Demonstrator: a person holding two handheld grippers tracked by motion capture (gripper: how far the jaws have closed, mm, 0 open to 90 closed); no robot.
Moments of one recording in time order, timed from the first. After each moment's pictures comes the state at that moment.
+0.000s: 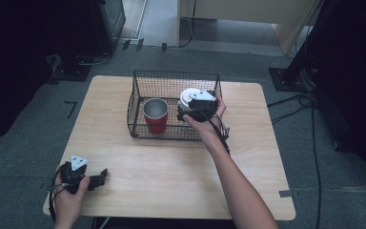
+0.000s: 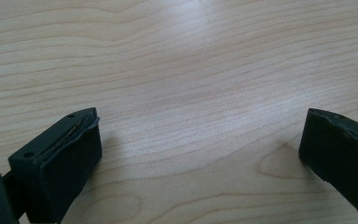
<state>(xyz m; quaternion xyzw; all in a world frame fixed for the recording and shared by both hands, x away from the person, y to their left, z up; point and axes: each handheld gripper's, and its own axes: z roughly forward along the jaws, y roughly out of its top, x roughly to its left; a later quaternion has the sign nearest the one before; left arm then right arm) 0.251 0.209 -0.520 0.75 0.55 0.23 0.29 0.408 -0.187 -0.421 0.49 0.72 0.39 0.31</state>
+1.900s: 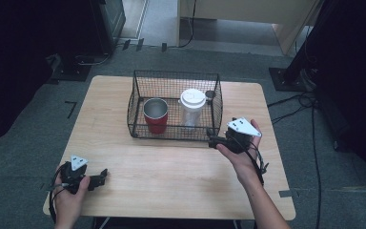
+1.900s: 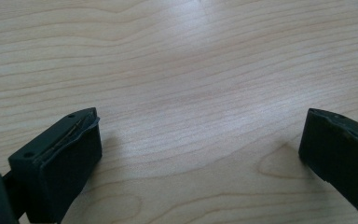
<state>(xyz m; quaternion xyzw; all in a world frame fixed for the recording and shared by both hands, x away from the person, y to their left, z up) 0.251 0.209 -0.520 0.75 0.55 0.23 0.29 0.297 -0.275 -0.415 0.49 0.68 0.45 0.32</state>
